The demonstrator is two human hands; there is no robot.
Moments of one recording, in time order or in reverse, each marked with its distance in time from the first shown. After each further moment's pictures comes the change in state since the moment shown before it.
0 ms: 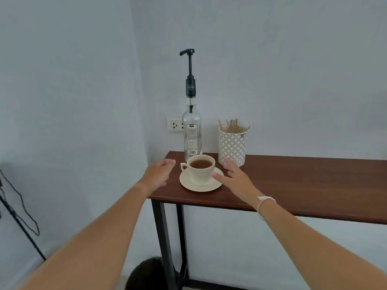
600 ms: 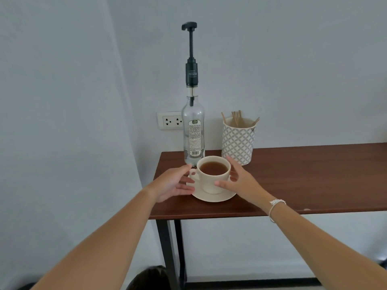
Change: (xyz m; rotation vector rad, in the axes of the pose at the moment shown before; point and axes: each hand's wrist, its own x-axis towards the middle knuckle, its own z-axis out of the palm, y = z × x) left_hand 0.095 -0.032 0.003 -0.355 -0.560 -0.197; right_hand 0.060 0.020 0.040 -0.027 0.086 0.042
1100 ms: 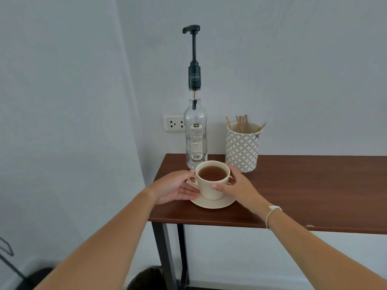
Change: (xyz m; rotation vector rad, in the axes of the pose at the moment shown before) left_hand 0.004 0.005 0.015 -0.010 0.000 -0.055; right_hand 0.021 0.014 -0.004 0.196 -0.056 -0.076
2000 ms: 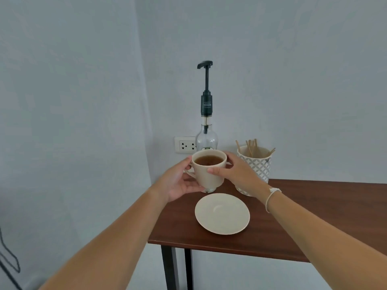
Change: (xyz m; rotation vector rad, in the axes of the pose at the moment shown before) left_hand -0.016 0.061 -0.010 -0.425 0.126 0.197; right_hand 0.045 -0.096 0.009 -0.111 -0.018 -0.209
